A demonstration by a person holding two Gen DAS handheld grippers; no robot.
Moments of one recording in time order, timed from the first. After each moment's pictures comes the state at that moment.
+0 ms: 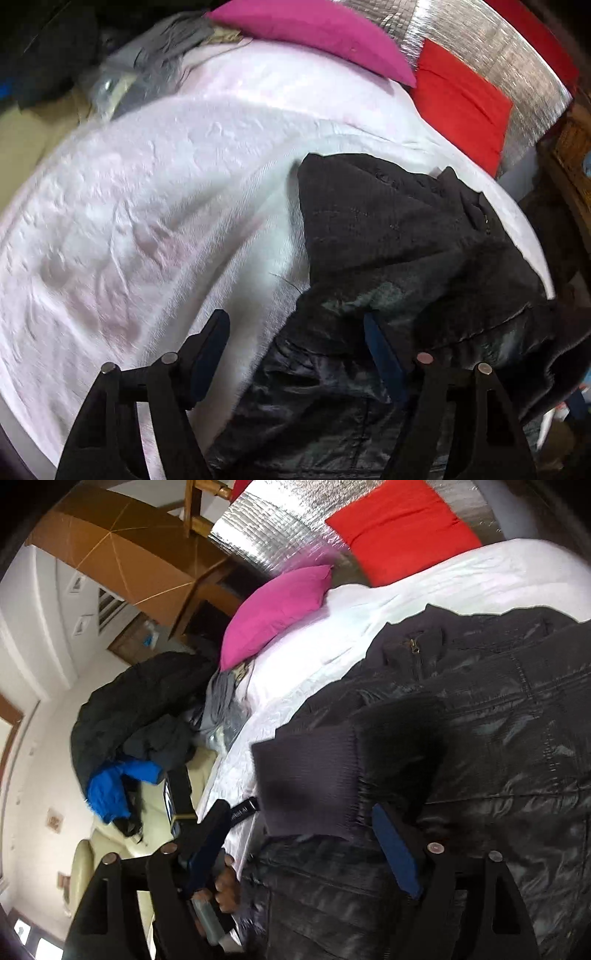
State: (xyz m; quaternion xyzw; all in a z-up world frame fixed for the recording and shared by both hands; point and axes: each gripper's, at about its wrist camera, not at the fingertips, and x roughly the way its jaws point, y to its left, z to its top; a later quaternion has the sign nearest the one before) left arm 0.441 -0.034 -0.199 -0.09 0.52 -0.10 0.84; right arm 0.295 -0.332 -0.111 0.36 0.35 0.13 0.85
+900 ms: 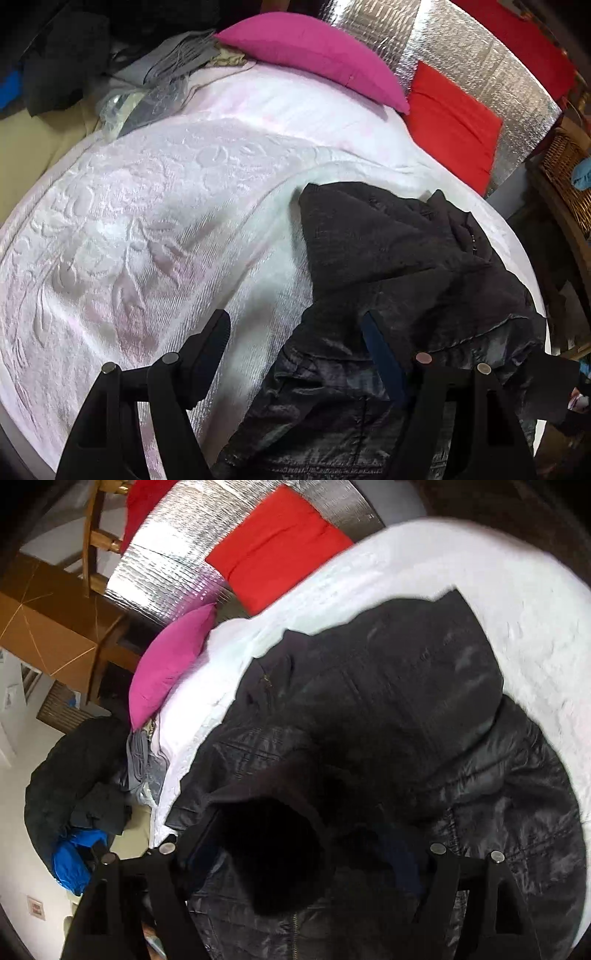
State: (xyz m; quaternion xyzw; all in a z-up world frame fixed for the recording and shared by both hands) left arm 0.428 -0.009 -0.172 -0.09 0.48 -0.11 0.87; right arm 0.258 -0.452 -0.156 0.44 0.39 -0.03 0.81
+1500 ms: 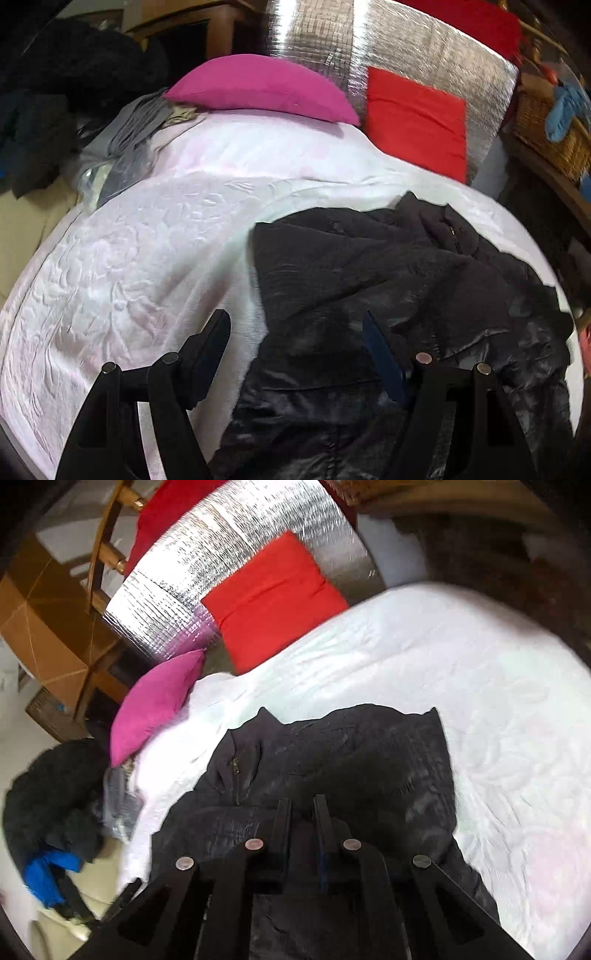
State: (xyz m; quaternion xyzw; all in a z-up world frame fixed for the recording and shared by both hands) left arm 0.422 -0.060 -0.160 0.00 0.41 -0.14 0.90; right arm 0.288 -0.534 -0.128 0.38 0.34 -0.08 0.86
